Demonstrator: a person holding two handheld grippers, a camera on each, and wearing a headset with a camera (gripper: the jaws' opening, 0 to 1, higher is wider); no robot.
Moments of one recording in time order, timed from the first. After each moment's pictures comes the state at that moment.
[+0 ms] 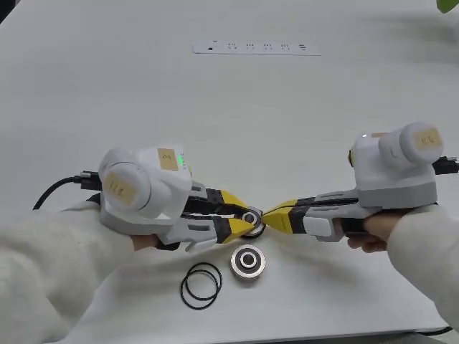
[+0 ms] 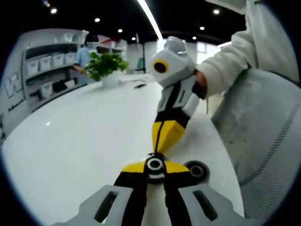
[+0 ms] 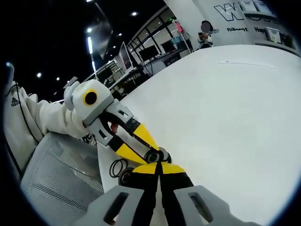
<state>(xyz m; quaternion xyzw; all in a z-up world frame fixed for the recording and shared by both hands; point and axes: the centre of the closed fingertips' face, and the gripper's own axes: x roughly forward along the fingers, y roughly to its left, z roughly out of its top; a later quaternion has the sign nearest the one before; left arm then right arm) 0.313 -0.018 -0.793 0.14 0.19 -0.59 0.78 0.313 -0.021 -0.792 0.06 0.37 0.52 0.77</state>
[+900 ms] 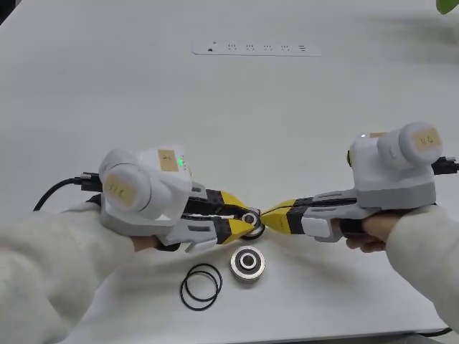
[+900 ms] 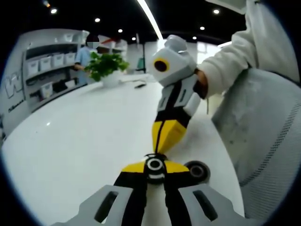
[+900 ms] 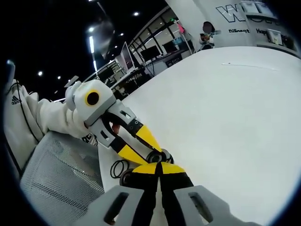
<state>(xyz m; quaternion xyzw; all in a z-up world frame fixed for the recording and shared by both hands) 0.314 -0.018 -0.793 0.14 0.19 -0.58 0.78 0.313 -0.019 -0.789 0.05 0.36 0.52 0.77</state>
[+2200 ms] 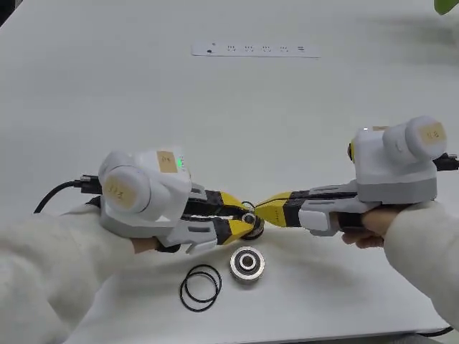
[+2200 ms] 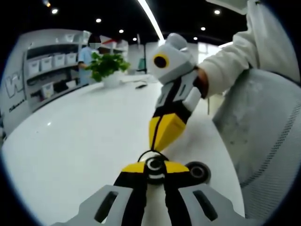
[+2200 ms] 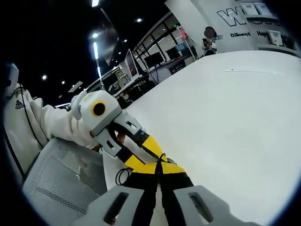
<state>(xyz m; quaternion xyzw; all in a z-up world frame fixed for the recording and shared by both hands) 0.315 -0.020 -0.792 0.14 0.19 -0.58 0.78 0.316 -0.014 -0.778 0.08 0.34 0.53 0.77</state>
